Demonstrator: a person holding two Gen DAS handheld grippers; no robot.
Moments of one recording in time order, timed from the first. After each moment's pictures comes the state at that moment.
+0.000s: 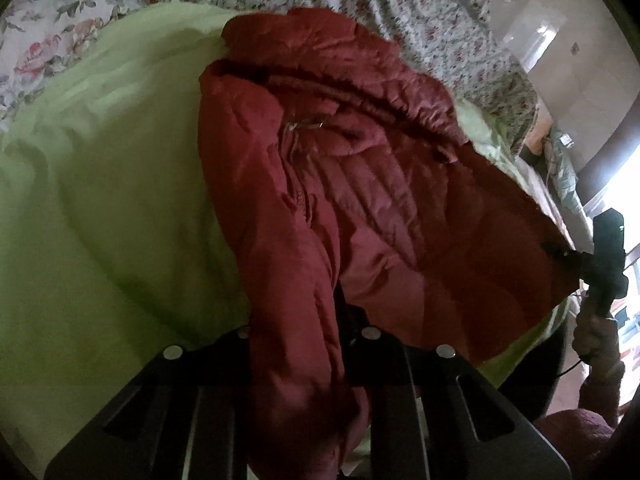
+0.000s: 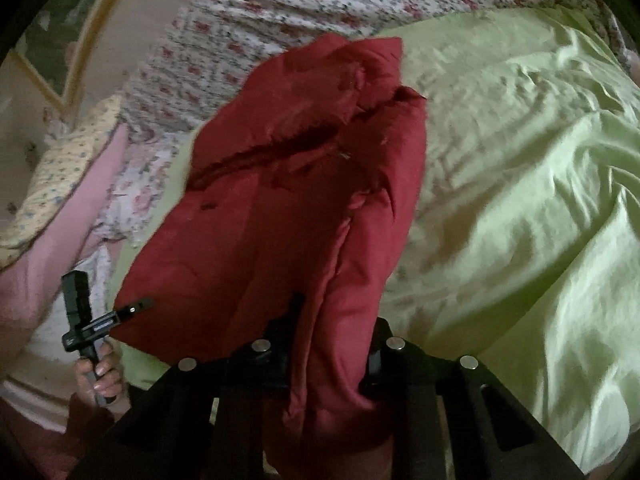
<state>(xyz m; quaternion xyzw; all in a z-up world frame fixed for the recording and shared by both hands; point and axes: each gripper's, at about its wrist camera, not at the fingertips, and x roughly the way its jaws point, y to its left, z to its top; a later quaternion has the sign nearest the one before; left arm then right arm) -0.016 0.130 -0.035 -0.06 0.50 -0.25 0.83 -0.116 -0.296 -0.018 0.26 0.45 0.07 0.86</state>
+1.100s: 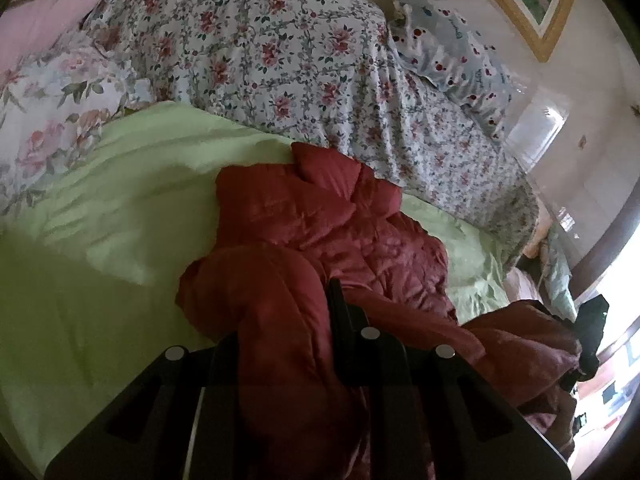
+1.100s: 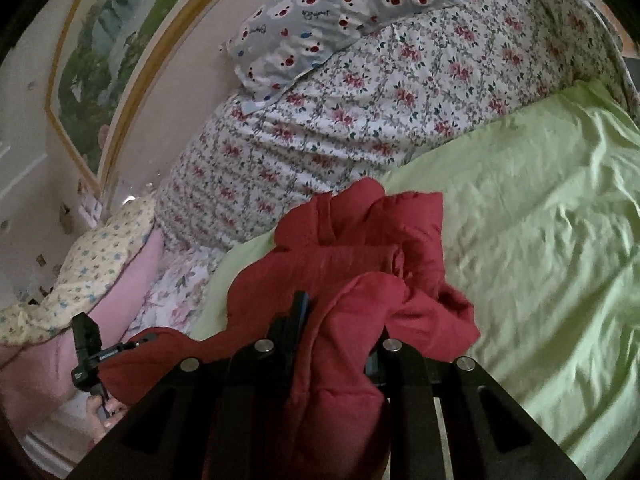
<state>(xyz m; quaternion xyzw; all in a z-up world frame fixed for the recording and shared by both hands) 0.110 0.115 0.072 -0.14 0.40 -0.22 0.88 -0.032 -0.344 0.063 0.30 0.28 0.06 0.91</state>
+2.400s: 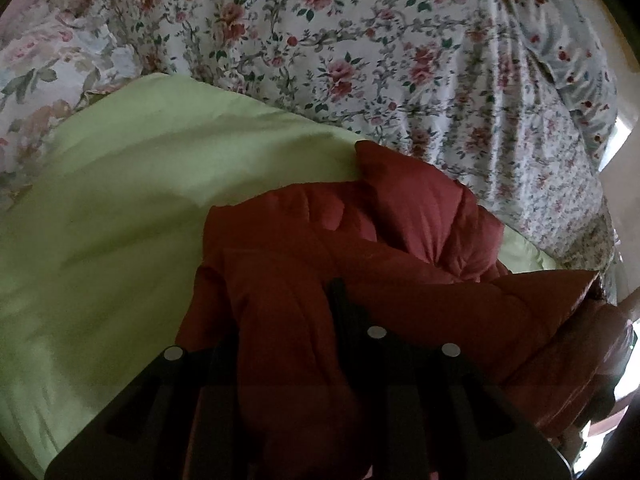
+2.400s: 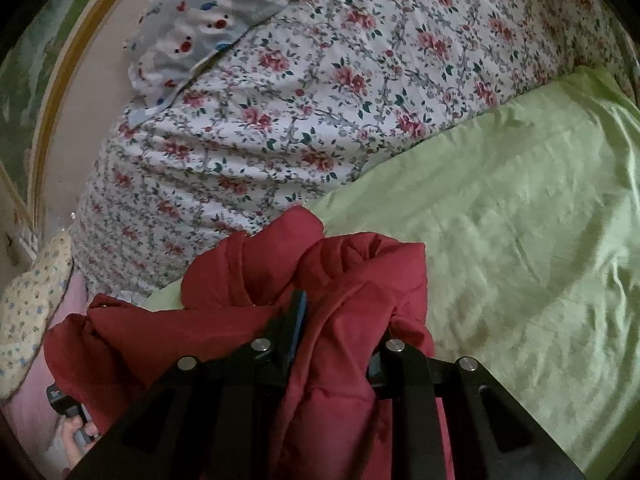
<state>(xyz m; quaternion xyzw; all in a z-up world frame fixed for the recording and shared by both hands) 0.295 0.056 -0.003 -0.13 0.48 -0.12 0.86 0.142 -0.384 0.001 0.31 0.31 -0.03 0.90</state>
